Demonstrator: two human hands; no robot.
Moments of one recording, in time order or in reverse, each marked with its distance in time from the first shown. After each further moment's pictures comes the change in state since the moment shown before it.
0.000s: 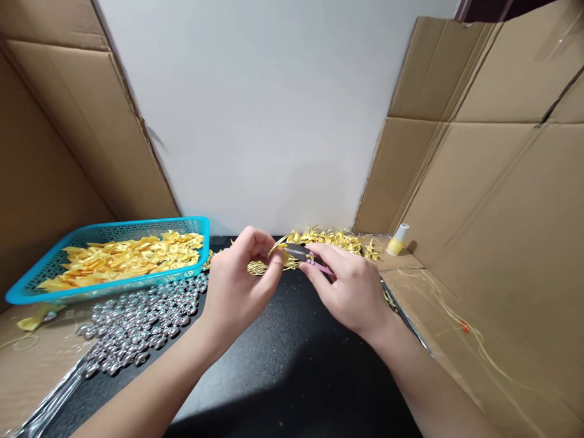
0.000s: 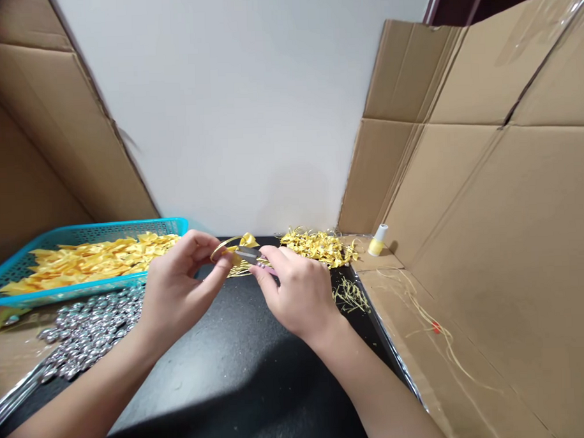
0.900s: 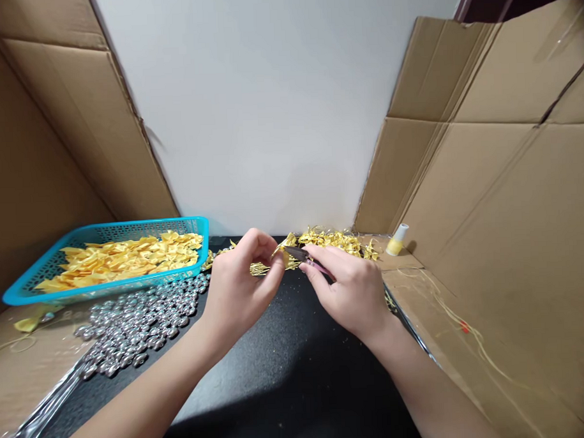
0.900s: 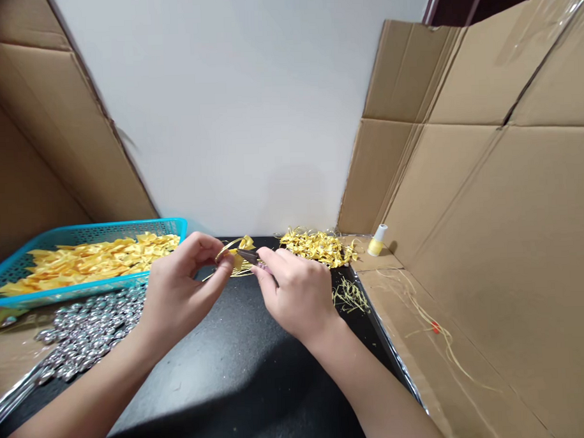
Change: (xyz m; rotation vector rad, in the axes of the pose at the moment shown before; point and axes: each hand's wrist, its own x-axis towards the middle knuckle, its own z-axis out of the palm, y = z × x) left_hand -0.001 -0.001 0.002 0.063 -0.006 0.061; right_hand -0.003 0.000 0.005 -0.123 0.144 -0.101
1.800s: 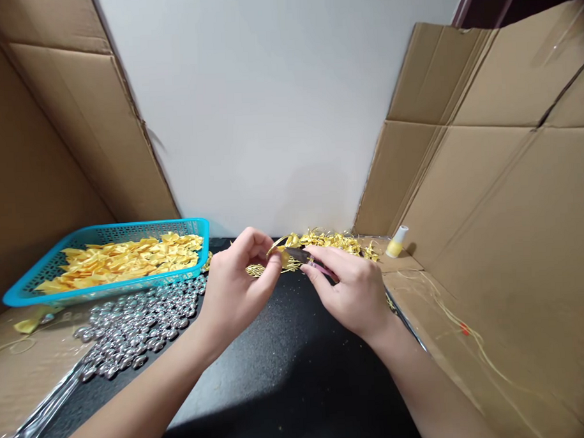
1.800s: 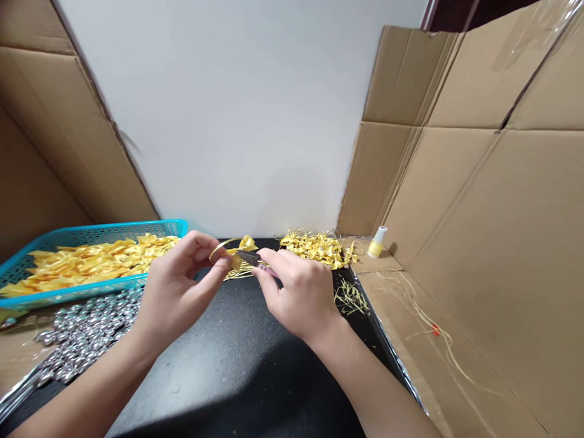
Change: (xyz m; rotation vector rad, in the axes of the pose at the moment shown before) left_hand 0.003 0.001 -0.004 -0.147 -0.044 -0.133; right_hand 0.002 0.003 -0.002 0.108 -0.007 0.028
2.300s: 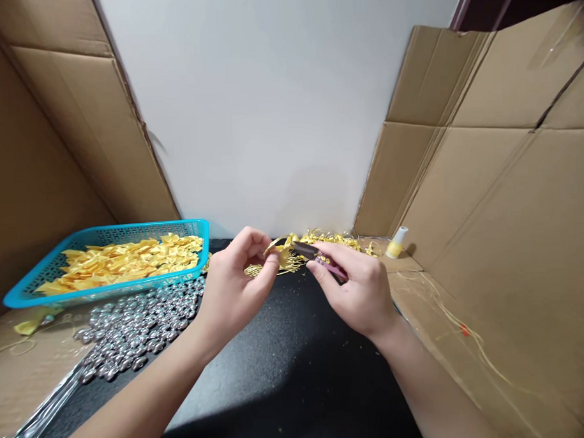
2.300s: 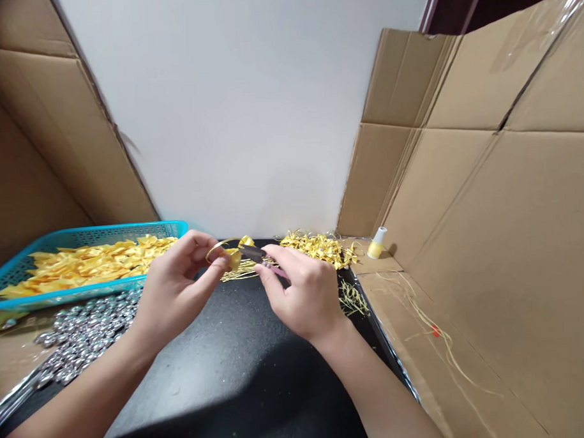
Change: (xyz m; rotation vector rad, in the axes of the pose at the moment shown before) left_hand 0.001 -0.004 -0.001 -0.057 -0.011 -0.028; right_hand 0.001 0.001 -0.005 0.175 0.025 0.092
